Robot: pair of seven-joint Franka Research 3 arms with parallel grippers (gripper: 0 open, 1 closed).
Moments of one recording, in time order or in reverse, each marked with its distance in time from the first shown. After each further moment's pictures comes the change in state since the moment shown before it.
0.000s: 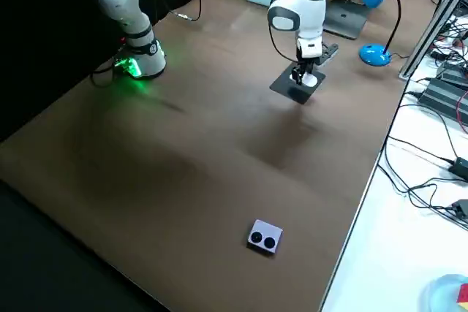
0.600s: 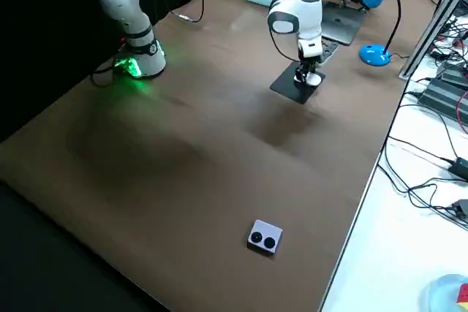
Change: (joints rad) left arm -0.077 -0.001 -0.014 0.001 0.000 0.001 -0.003; right arm 0.061 0.067 0.000 0.001 0.000 0.145 0.019
